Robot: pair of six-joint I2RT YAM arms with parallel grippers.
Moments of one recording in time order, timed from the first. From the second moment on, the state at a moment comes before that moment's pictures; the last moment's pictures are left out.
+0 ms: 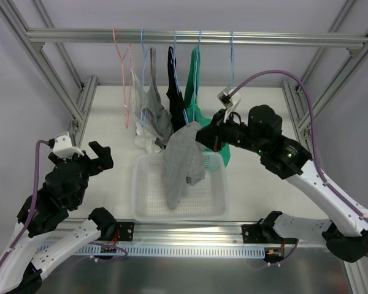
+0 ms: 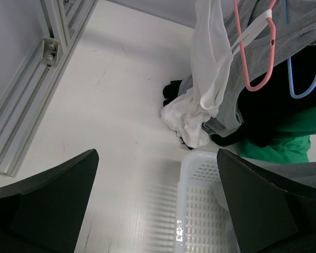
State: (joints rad) left arm -0.71 0.43 0.99 -0.88 -0.76 -0.46; right arm 0.82 1.08 1.36 -0.45 -0.27 0.35
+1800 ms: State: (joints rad) left arm -0.26 0.56 0.93 -0.85 -0.47 -0.42; right arm 0.55 0.75 1.08 -0.77 0.31 0.19
